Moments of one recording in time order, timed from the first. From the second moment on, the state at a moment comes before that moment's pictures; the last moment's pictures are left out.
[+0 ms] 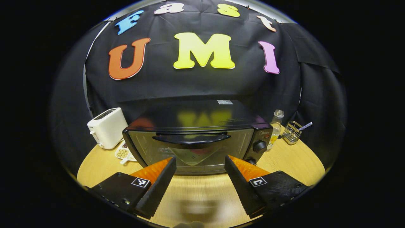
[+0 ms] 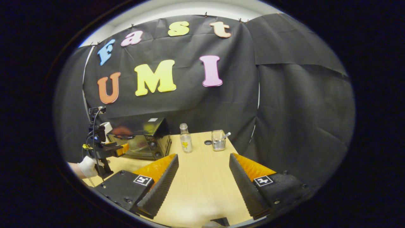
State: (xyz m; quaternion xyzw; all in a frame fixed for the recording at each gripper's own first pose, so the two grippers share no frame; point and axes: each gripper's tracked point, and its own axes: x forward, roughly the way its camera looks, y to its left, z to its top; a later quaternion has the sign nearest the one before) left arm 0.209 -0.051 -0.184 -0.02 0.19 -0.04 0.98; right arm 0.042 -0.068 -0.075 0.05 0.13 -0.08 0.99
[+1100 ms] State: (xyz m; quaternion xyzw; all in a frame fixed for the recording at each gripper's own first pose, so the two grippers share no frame) left arm 0.024 -0.089 0.012 -0.02 0.04 -0.02 1.00; right arm -0.054 -0.120 -0.009 0.04 0.03 -0.02 1.00
